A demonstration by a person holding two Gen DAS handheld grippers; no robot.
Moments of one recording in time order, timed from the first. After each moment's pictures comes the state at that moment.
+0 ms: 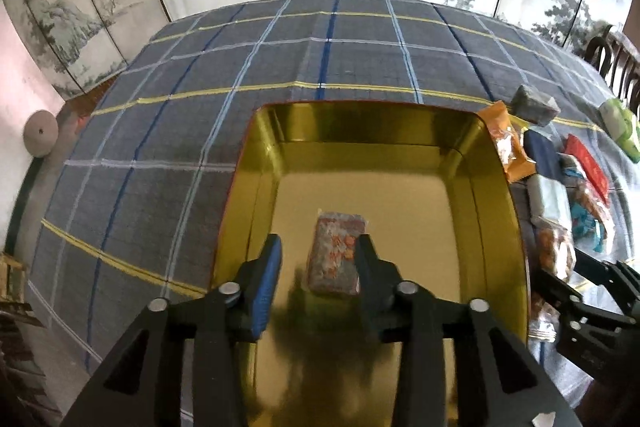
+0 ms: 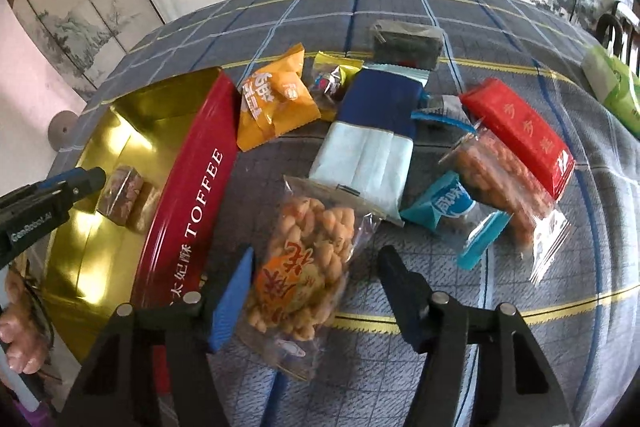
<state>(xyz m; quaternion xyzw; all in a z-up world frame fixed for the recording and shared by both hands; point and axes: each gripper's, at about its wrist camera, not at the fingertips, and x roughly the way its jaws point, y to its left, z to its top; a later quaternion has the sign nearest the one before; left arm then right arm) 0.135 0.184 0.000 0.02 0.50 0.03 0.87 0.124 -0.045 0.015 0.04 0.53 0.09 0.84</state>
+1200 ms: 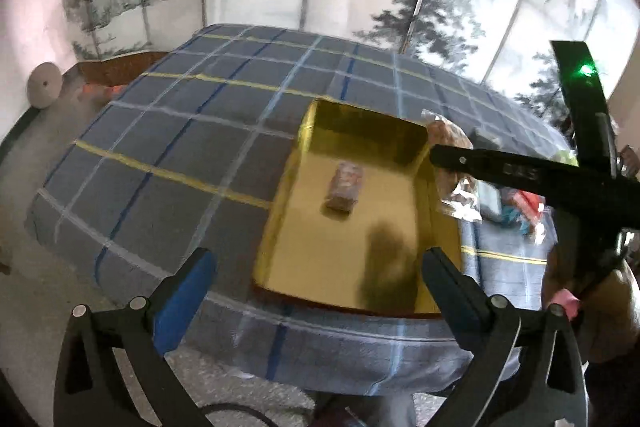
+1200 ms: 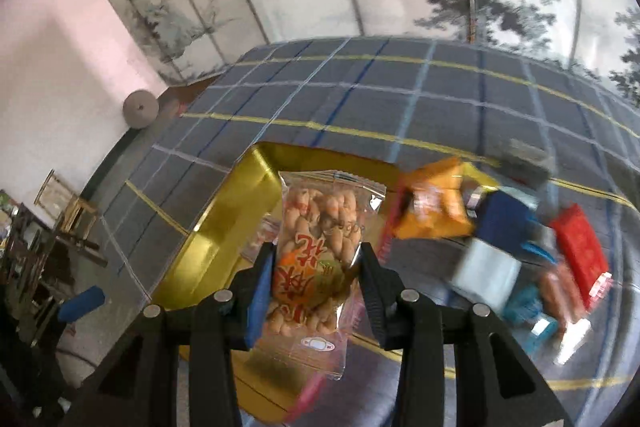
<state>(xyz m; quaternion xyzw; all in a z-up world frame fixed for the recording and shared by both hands) 0.005 0.224 0.052 -0.09 0.43 0.04 0.89 0.138 0.042 0.090 0.02 0.48 0.25 0.84</state>
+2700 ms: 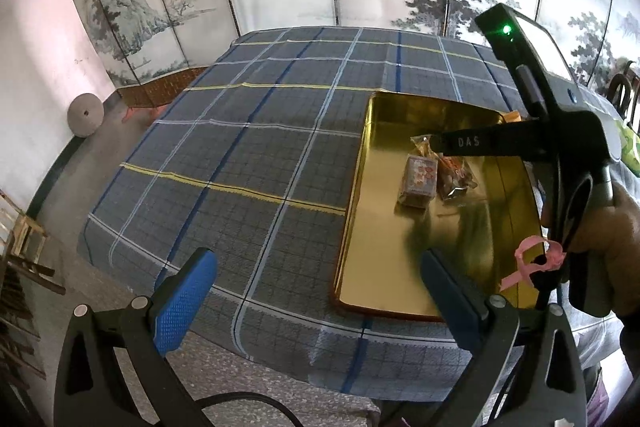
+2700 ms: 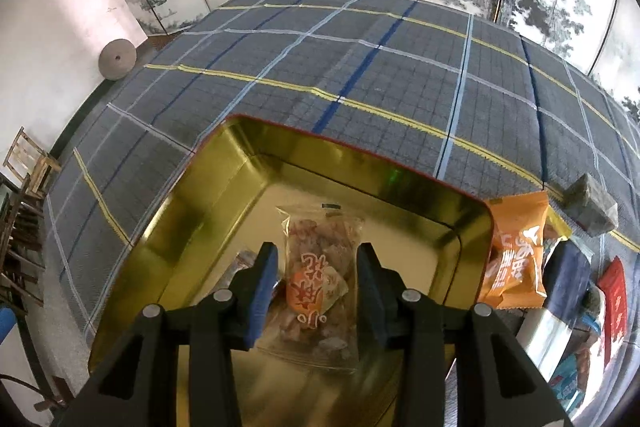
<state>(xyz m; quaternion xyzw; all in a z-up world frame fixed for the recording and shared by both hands) 0.013 0.236 0.040 0.00 0.44 0.11 0.89 0.194 0.113 0.036 -0.05 0.52 0.22 0.82</state>
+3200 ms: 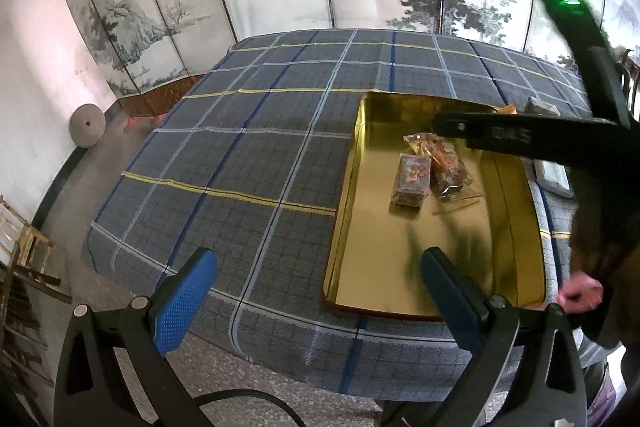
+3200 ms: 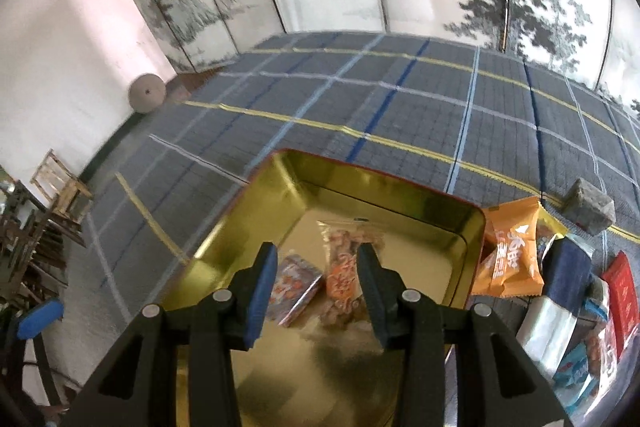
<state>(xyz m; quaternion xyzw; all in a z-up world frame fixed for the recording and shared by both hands) 0.013 0.225 0.042 0.02 0.44 0.11 0.89 0.154 0.091 0.072 0.00 0.45 0.28 0.85</state>
